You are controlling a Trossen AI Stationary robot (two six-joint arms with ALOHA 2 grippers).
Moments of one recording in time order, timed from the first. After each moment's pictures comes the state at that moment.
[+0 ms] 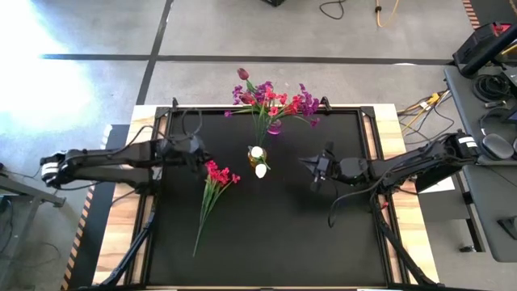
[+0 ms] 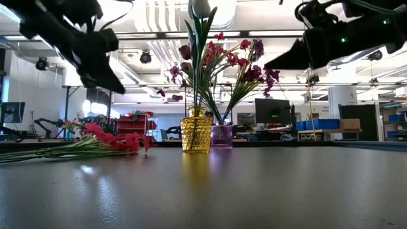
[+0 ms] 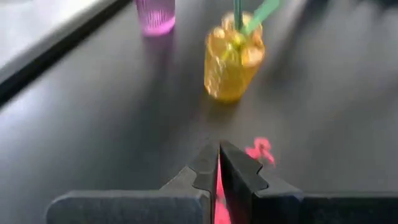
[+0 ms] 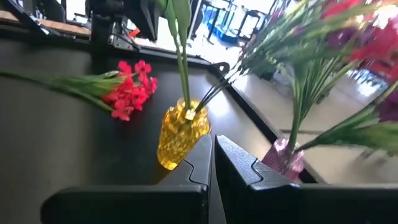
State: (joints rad) left arm 0.24 0.81 0.48 -0.31 -0.10 -0.19; right arm 0.11 1.11 0.34 0.56 0.49 -0.21
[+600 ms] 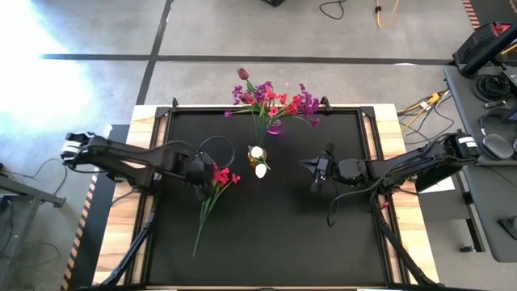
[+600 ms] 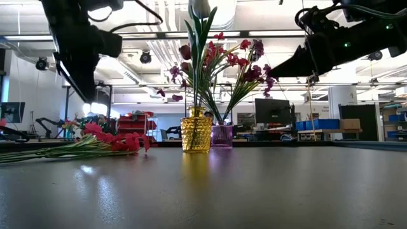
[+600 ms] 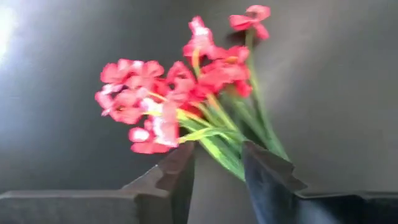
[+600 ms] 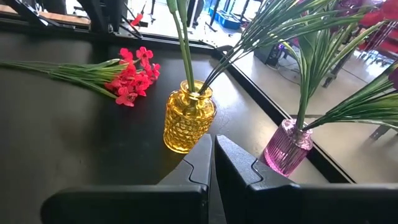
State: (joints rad) left arm -0.10 1.20 0.86 -0.95 -0.20 -0.70; right arm 0.11 1.12 0.32 0.52 0.49 -0.12
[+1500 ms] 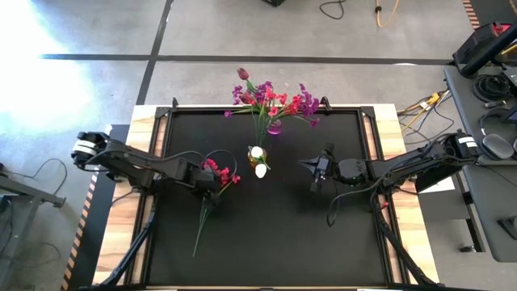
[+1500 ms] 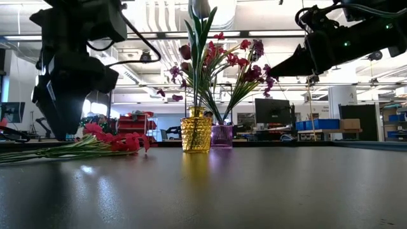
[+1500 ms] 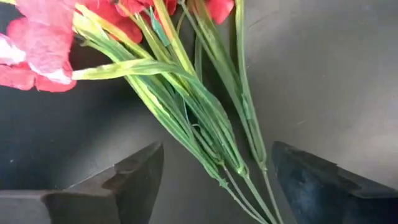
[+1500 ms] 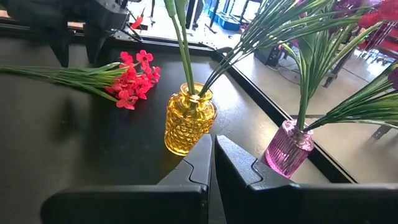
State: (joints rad) left arm -0.14 1.35 0.73 -0.75 0.04 -0.97; right arm 0.11 1.12 0.32 0.53 0.49 -0.11
